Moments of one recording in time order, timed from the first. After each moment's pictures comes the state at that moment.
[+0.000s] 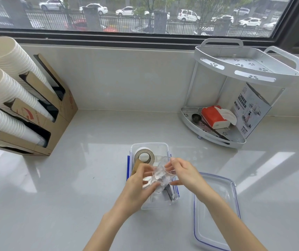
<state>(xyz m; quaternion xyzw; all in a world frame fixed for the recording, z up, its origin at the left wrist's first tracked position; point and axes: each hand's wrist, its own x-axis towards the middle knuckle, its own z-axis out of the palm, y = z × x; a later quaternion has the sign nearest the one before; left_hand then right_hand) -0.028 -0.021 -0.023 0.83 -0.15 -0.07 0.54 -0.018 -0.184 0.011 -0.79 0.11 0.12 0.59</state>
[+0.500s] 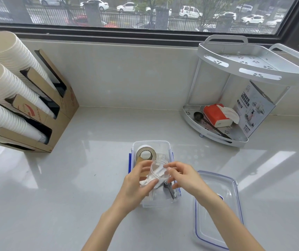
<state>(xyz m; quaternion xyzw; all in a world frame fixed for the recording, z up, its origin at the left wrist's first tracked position) -0.028 -0.014 -0.024 0.81 -0.14 -0.04 0.56 -0.024 -0.182 -0.003 -0.78 0.09 0.16 0.60</state>
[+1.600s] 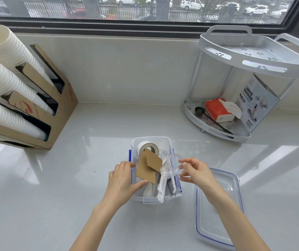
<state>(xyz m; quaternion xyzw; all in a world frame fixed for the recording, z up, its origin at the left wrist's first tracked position) -0.012 0.011 -0.053 0.96 -0.06 -0.04 0.25 -0.026 -0.206 -0.011 -0.75 0.19 0.09 0.63</state>
